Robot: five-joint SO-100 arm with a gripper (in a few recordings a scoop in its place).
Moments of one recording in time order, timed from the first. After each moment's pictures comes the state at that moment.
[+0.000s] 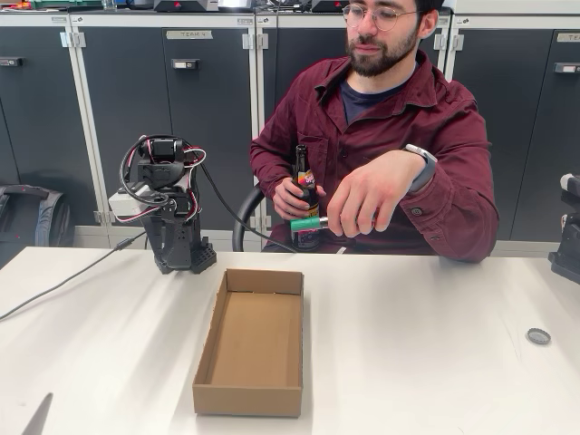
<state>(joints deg) -3.2 162.2 138.1 87.4 -70.3</state>
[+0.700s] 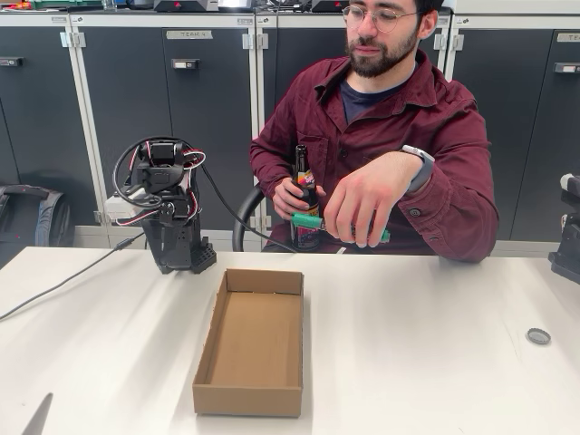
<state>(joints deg) -3.2 156.4 135.7 82.4 -62.8</state>
